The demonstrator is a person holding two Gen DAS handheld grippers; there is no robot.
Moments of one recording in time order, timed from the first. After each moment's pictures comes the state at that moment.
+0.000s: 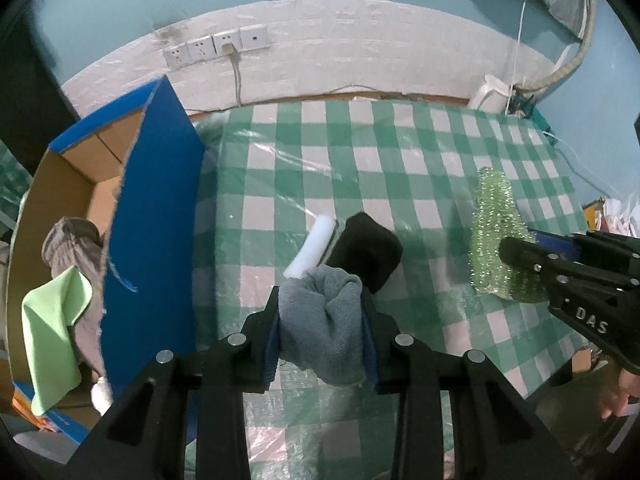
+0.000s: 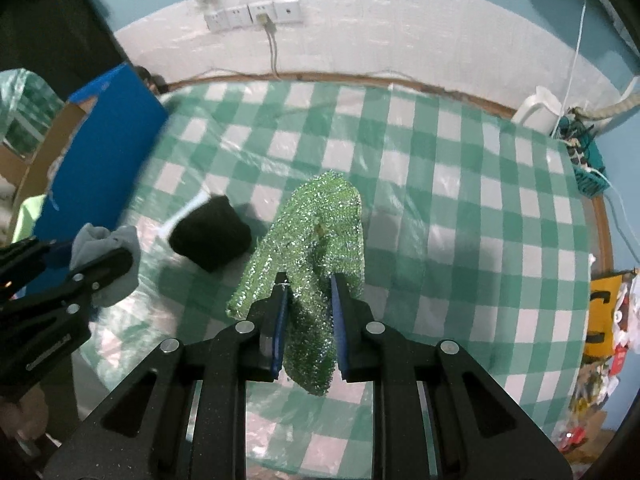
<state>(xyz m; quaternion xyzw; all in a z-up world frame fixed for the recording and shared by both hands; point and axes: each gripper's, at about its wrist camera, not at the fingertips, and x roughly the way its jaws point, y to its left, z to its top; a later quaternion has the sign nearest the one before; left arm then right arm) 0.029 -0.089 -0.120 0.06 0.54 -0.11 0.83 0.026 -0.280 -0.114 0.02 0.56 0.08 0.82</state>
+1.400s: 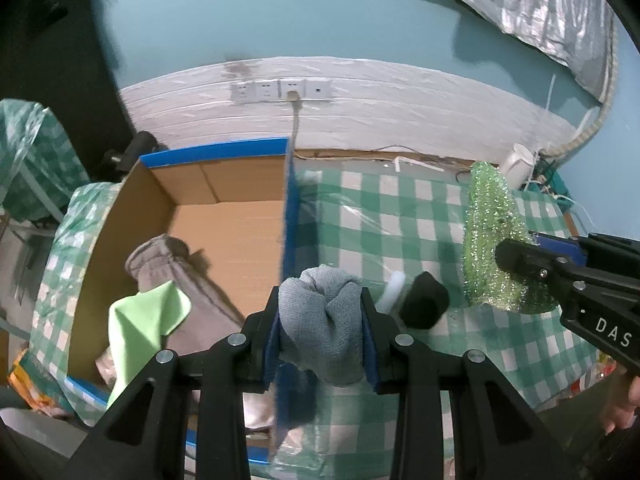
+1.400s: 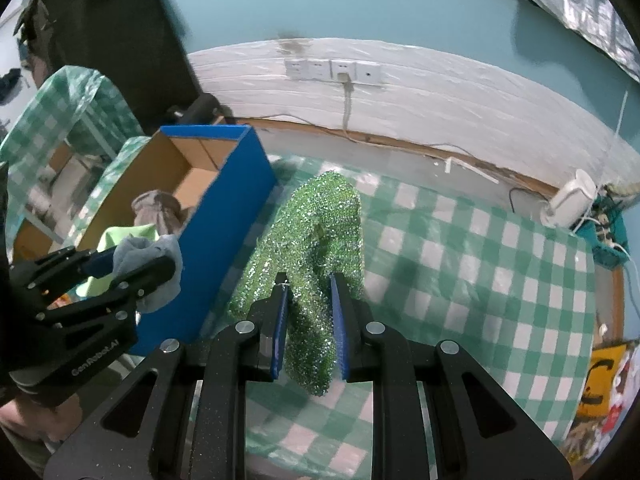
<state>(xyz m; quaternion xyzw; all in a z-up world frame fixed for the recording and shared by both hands) 0.027 -0.010 -0.049 0.02 0.48 -0.05 0.88 0.047 -0.184 -0.036 0.00 0.49 0.17 0.85</state>
